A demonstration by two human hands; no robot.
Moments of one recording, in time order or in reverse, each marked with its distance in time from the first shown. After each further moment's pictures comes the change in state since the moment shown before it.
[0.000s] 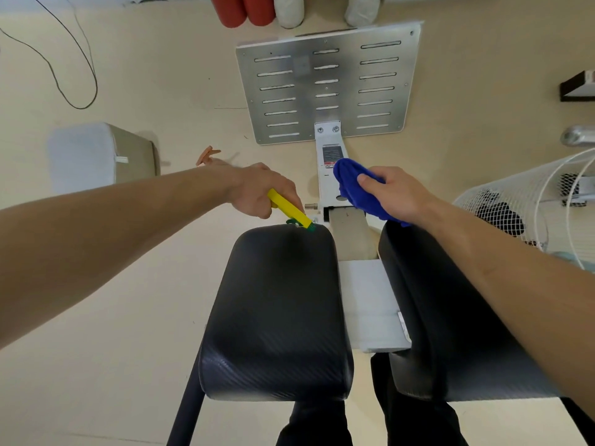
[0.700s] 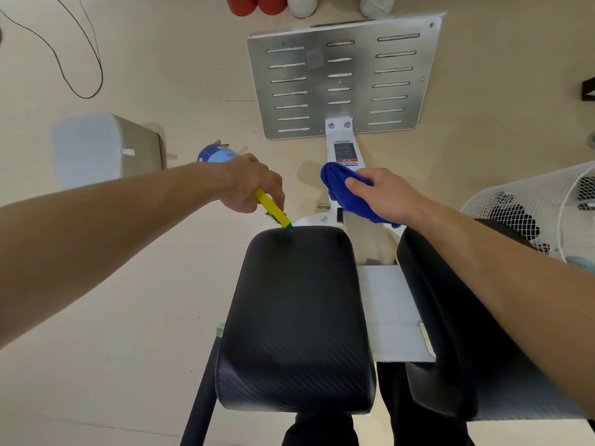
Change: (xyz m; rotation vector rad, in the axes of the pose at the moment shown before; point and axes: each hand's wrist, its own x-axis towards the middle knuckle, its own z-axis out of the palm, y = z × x) left_hand -0.006 -0.047 0.008 0.320 0.052 -0.017; right_hand 0.028 -0.019 0.033 -0.089 -0.084 -0.018
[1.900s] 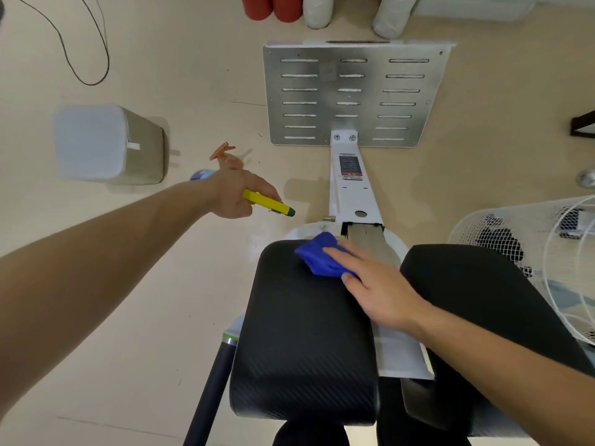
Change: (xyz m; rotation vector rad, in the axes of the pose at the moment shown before) left_hand -0.034 -0.034 0.029 -0.467 0.231 -0.218; right_hand -0.084 -0.006 0.058 -0.296 -0.214 -0.094
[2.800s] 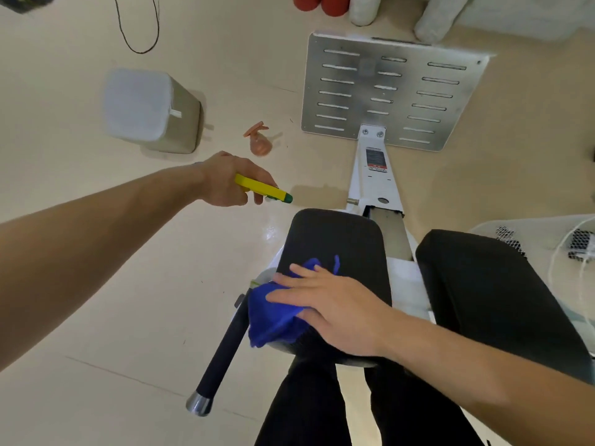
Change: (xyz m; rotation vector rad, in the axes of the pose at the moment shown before) left_hand -0.116 -0.011 0.013 -0.169 0.060 -0.029; right_hand -0.059 -0.113 0.045 -0.195 -0.210 -0.471
